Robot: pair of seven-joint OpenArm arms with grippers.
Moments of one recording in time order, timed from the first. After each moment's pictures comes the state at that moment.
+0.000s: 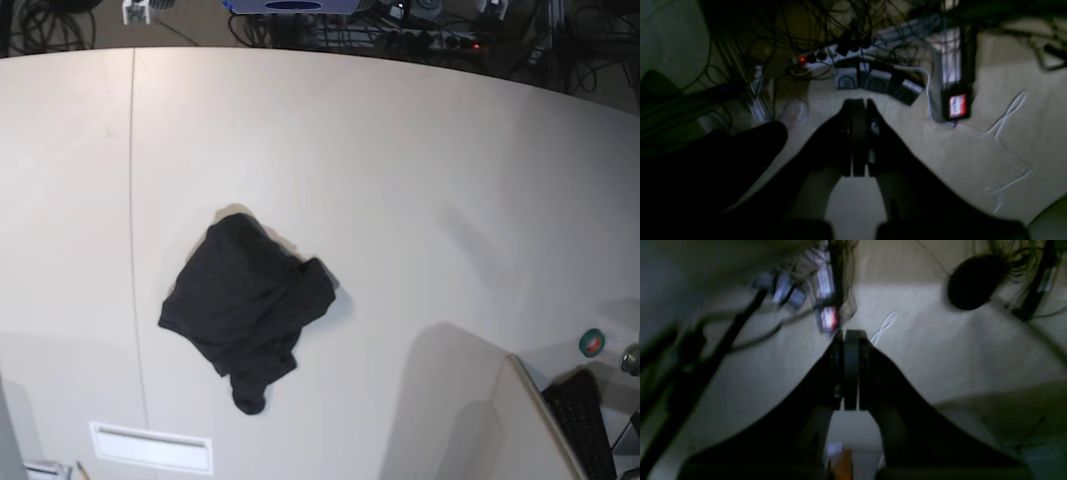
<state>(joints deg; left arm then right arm) 45.3 -27.1 10.7 68.1 -17.0 -1.3 0.3 -53.2 -0.8 3.9 99.2 3.7 -0.5 -37.3</state>
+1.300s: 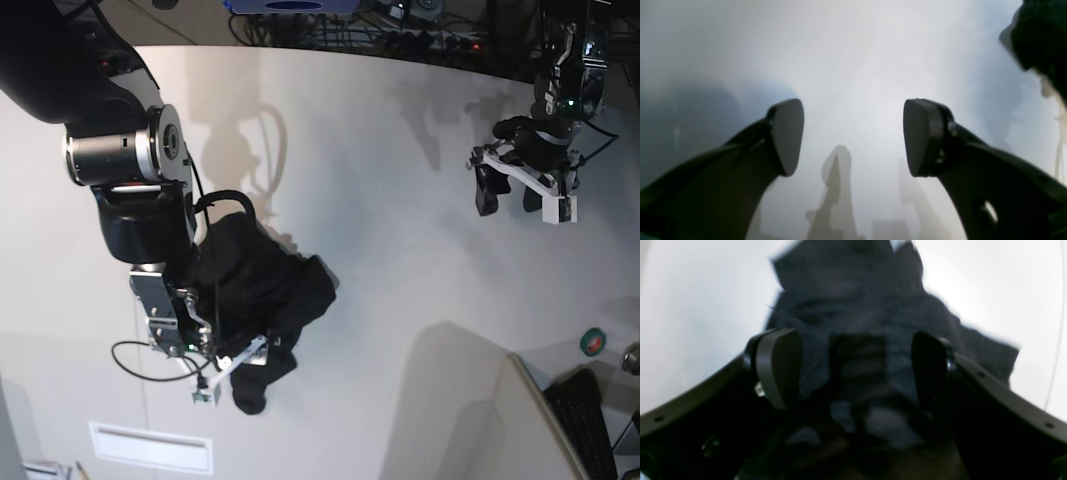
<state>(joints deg) 23.7 -25.6 -5.0 94.4 -32.9 -1.0 20.5 36.3 -5.7 1.6 30.0 4.2 -0.1 -30.3</state>
